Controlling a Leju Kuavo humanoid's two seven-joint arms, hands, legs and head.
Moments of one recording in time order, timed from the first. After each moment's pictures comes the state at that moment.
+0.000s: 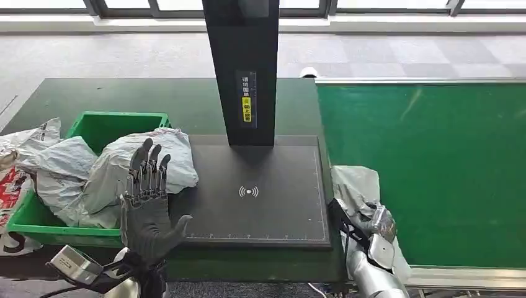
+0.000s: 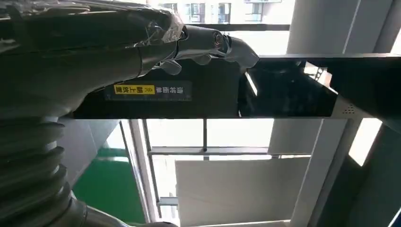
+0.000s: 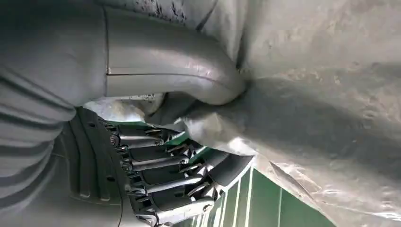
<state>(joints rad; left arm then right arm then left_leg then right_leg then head) 0.10 -0.29 -0.15 -1.71 -0.07 -0.03 -0.70 -0.39 0.19 -0.45 -0.44 1.47 -0.38 0.16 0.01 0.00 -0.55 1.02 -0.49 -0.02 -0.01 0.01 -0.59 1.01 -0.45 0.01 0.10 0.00</state>
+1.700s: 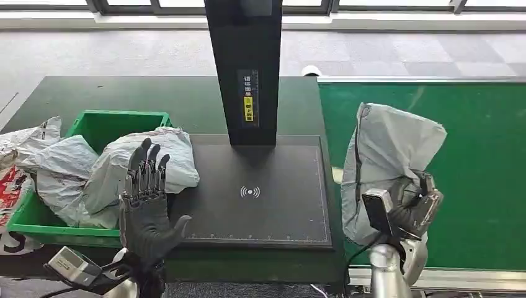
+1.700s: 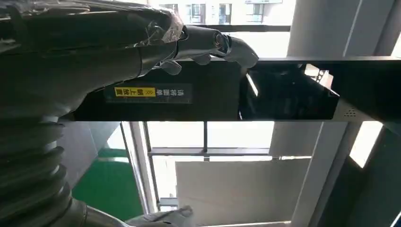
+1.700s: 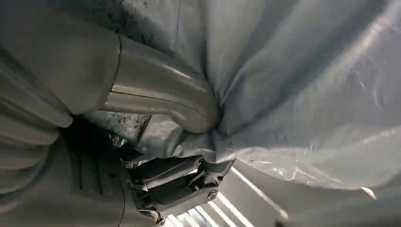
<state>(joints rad) 0.10 -0.29 -0.15 -1.72 -0.08 -0.03 -0.70 -0.18 0.31 -0.47 -1.21 0.81 -0.70 -0.68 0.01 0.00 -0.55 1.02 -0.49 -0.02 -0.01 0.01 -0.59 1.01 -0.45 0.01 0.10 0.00</state>
